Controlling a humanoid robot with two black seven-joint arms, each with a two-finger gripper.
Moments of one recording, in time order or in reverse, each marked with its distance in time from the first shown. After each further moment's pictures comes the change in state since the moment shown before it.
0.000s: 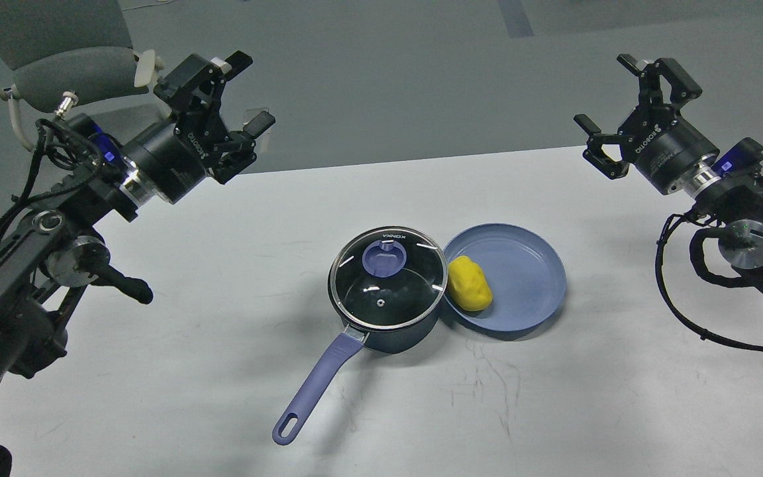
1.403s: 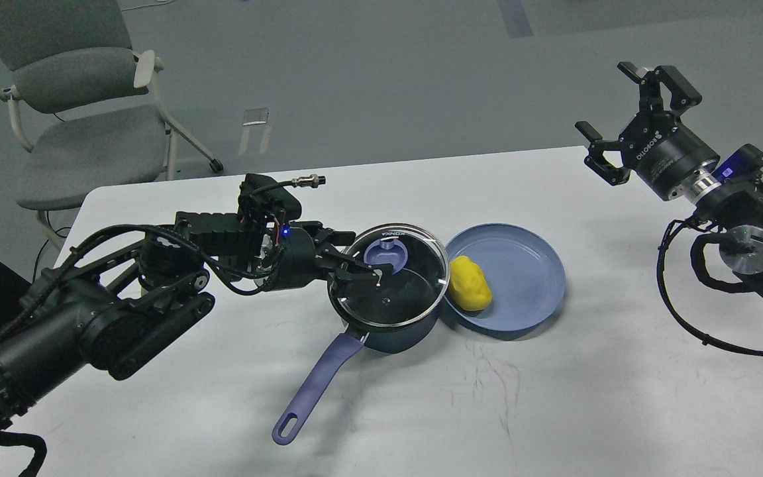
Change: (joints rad) left arm -0.127 -0.129 0.401 0.008 1.249 0.046 -0.140; right arm -0.014 -0.001 -0.002 -0.002 -0.003 0.000 0.000
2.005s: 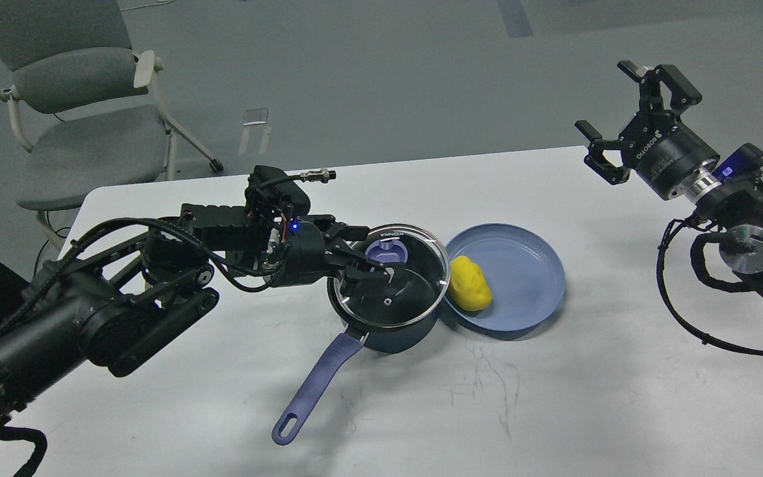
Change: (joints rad) left arm -0.018 0.002 0.009 -0.047 -0.007 -0.011 -0.006; right arm 0.001 0.000 0.001 0.002 0.000 0.000 0.000
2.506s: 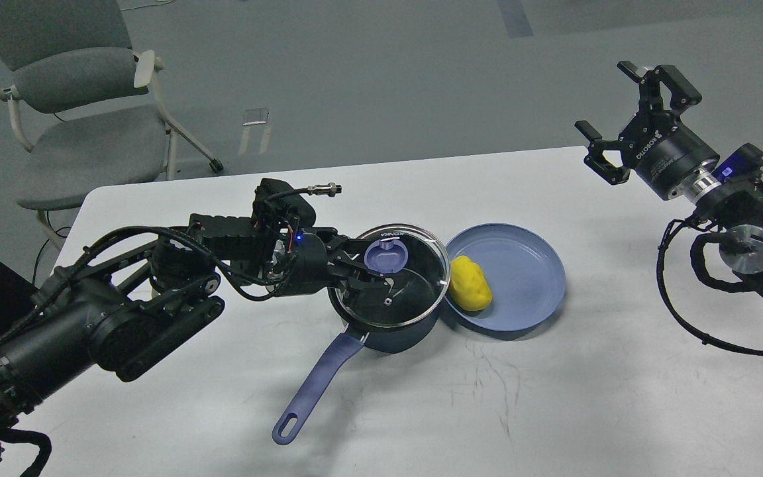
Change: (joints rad) left arm -0.003 -0.017 0.028 0.028 0.006 0.010 0.003; right arm 0.000 0.000 -0.001 0.000 0.000 0.000 0.000
